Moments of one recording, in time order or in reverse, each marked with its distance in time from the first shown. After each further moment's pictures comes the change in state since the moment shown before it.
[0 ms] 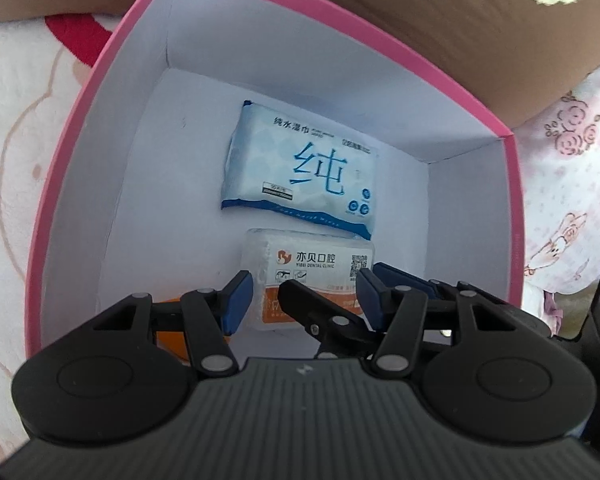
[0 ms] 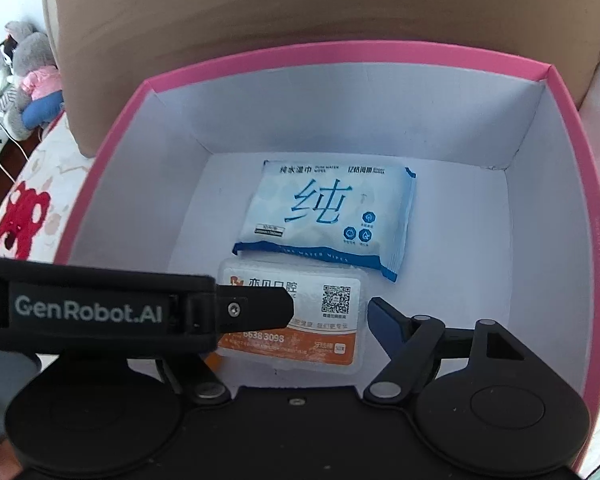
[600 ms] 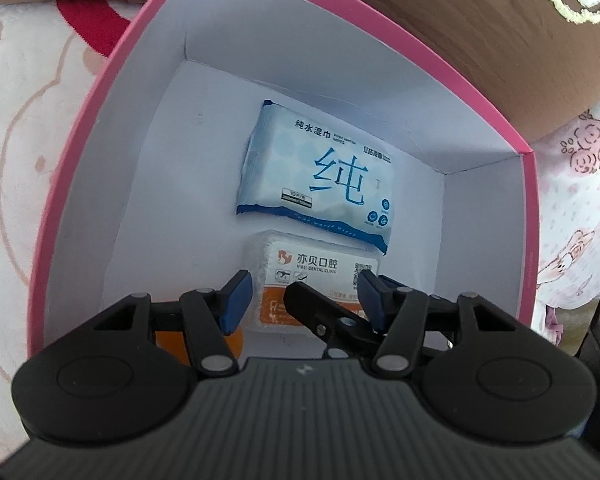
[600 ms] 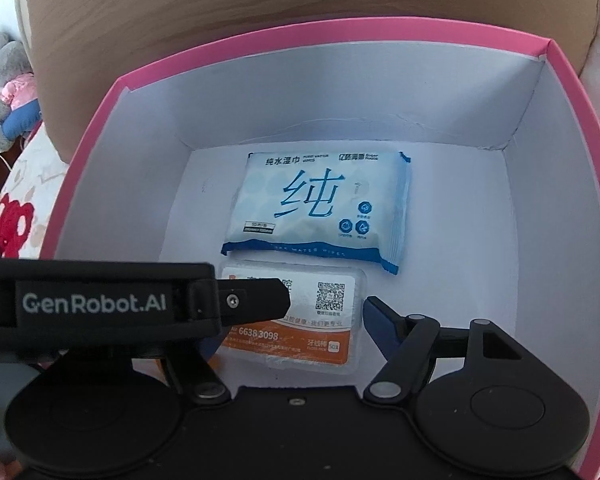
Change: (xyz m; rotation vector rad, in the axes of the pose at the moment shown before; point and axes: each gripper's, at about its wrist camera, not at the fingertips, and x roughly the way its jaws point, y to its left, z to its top) left arm 0.003 0.011 0.004 -0.045 -0.004 0.006; right arm 0.009 -0.001 0.004 0.059 0.021 0.003
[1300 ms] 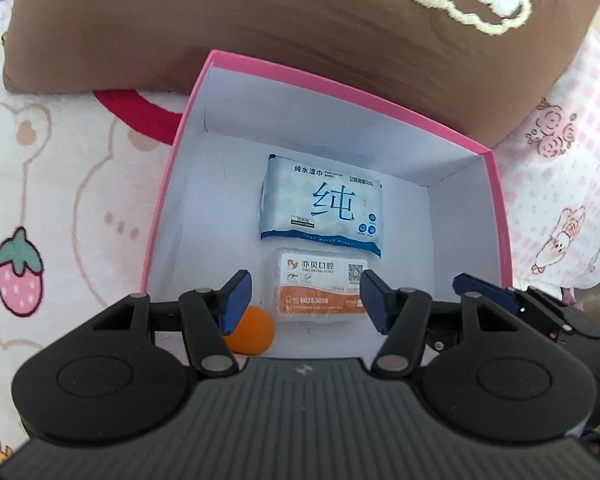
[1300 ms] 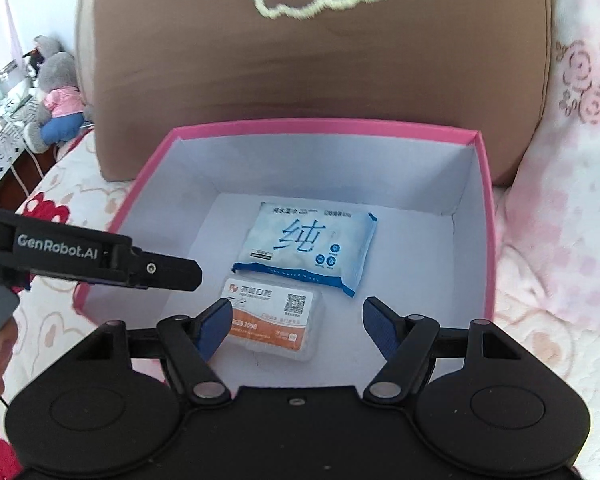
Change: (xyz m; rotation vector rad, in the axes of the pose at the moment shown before) left arm -0.074 -0.022 -0.019 0.156 -0.137 0.091; right arm -0.087 -0.008 -0.026 -0.156 -0.201 -0.001
